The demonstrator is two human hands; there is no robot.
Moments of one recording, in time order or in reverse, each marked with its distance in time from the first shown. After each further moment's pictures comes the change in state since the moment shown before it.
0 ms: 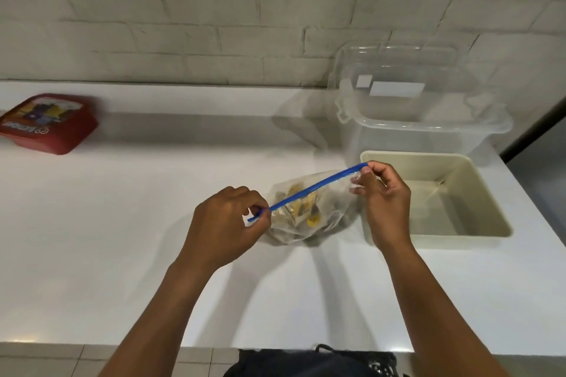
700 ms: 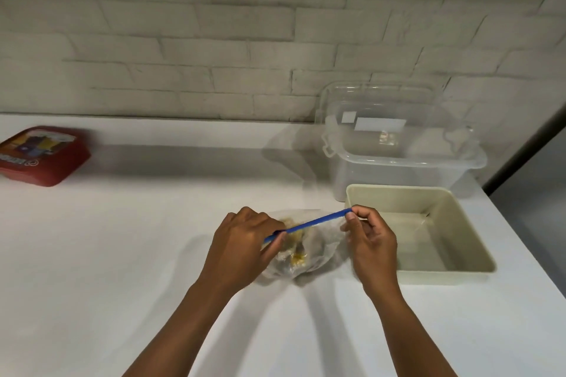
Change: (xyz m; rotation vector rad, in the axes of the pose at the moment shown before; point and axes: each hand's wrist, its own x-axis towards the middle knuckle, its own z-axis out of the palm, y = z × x) left_hand 0.031 0.017 0.038 0.128 0.095 0.217; right_hand -0.013 0.006 -0.014 -0.105 -0.048 -0.057
